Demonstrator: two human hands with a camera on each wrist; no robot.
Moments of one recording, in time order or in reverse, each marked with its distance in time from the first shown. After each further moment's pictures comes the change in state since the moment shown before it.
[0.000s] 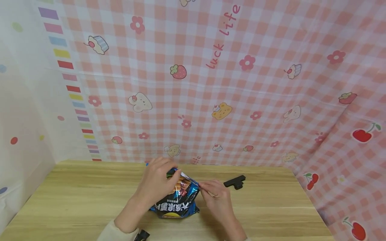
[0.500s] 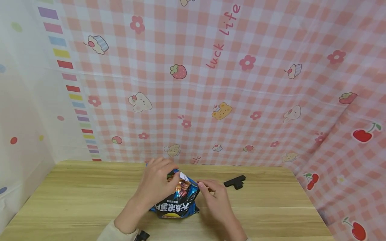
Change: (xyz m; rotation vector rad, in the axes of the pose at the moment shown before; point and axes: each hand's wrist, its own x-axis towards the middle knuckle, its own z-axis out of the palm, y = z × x) left_hand -0.003 -0.001 0.000 0.053 0.004 0.032; right_hand 0.003 -0.015 -0.003 0.087 -0.137 0.533
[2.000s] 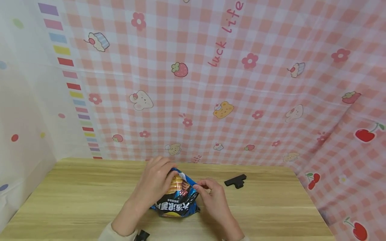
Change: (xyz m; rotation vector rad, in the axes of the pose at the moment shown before) left_hand -0.003 0.001 -0.010 0.062 -0.079 0.007; right_hand 0.004 0.002 0.014 -0.065 -0.003 0.012
